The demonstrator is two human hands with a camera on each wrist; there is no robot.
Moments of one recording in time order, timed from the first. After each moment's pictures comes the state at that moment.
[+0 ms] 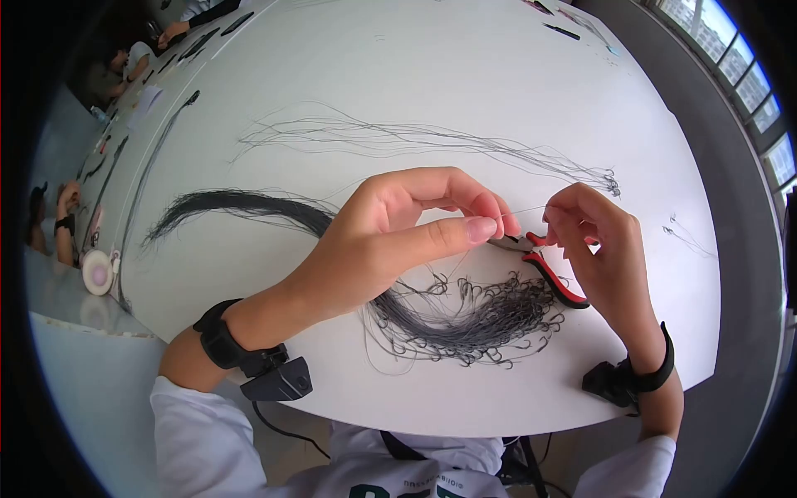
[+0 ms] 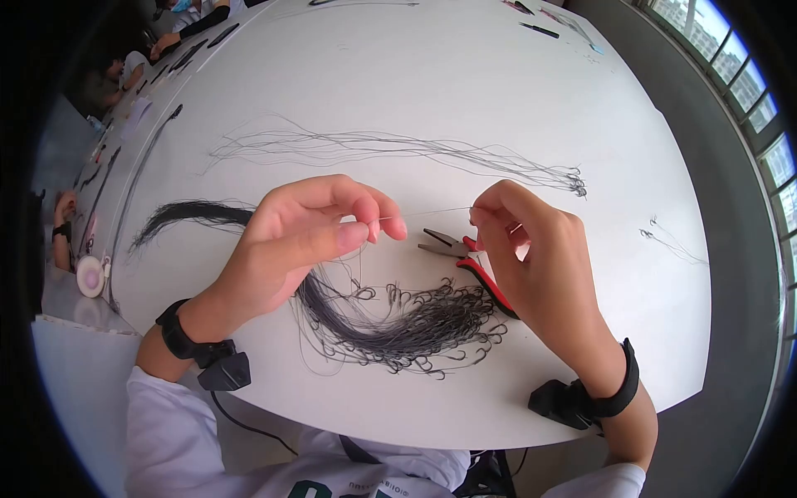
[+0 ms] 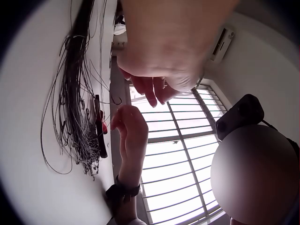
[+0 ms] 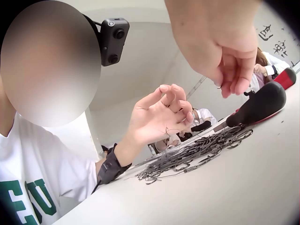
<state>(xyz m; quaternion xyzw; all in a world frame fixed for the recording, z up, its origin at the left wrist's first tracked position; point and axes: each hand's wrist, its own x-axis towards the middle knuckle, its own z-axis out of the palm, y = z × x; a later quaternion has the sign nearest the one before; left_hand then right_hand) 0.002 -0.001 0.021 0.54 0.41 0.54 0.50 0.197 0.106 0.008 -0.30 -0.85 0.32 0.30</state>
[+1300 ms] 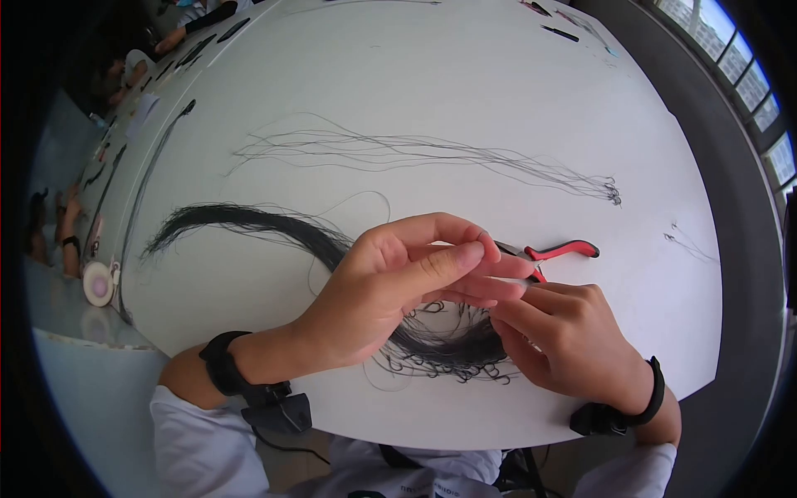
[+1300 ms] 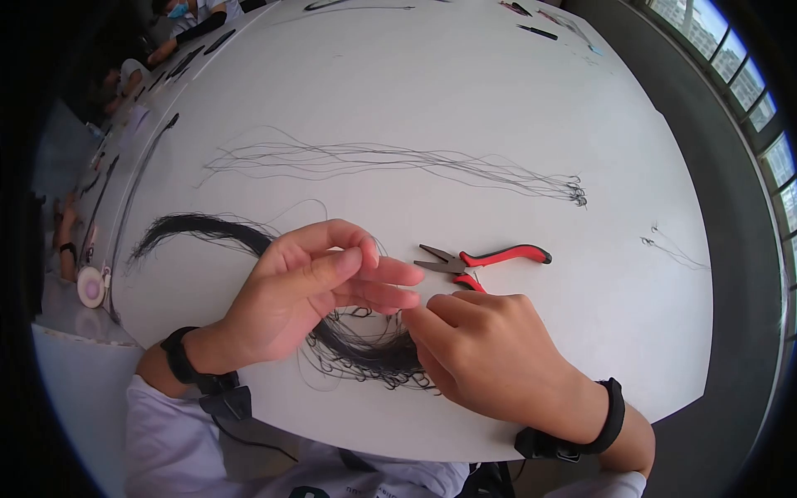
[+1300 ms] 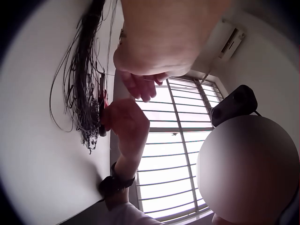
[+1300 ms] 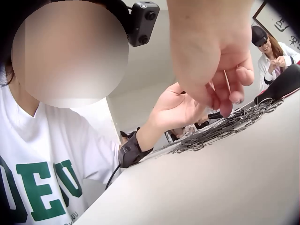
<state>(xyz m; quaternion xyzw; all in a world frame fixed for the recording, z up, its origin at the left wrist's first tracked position) 0.015 -0.010 0.013 0.35 0.36 0.56 0.65 0.202 0.075 0.013 -0.09 -0.96 0.19 0.16</state>
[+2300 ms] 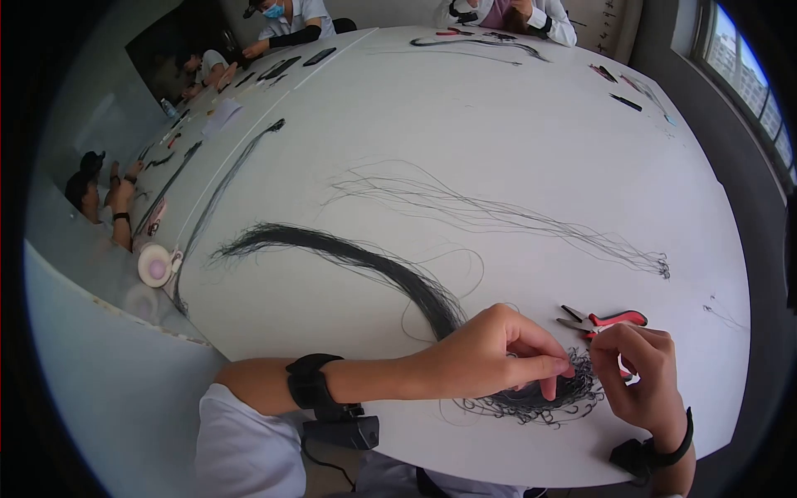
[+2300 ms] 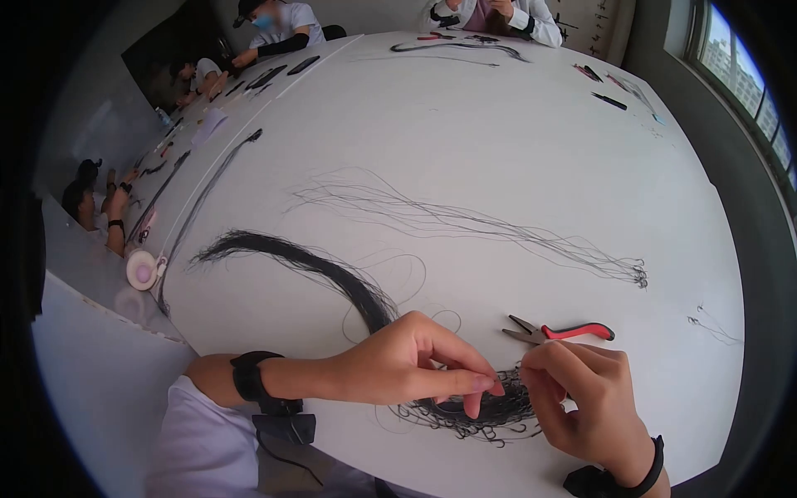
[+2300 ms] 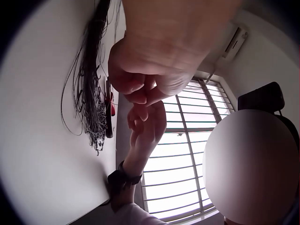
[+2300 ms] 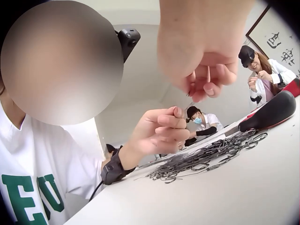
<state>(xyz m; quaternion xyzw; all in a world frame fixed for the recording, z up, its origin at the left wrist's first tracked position) 0.008 -0.012 0.017 0.48 0.47 0.39 0.64 0.200 0.084 0.035 -0.14 -0.92 0.29 0.22</state>
